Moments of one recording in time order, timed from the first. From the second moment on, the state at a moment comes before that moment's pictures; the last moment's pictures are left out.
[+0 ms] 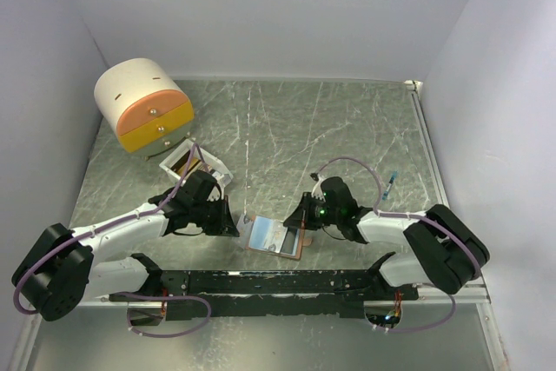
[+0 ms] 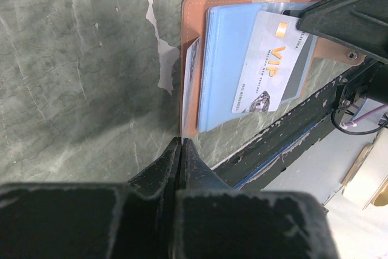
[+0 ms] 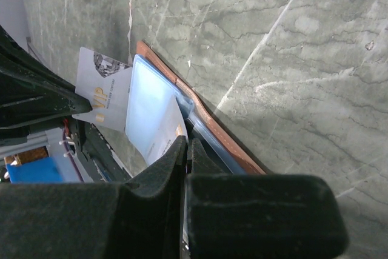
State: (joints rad) left arm -0.67 1.17 0.47 -0.26 0.37 -0.71; right arm 0.64 1.34 0.29 0.38 -0.41 0.81
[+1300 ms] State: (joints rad) left arm -0.75 1.12 0.42 -0.21 0.33 -0.80; right arm 0.85 1.13 0.48 -0.14 -0.07 0.93
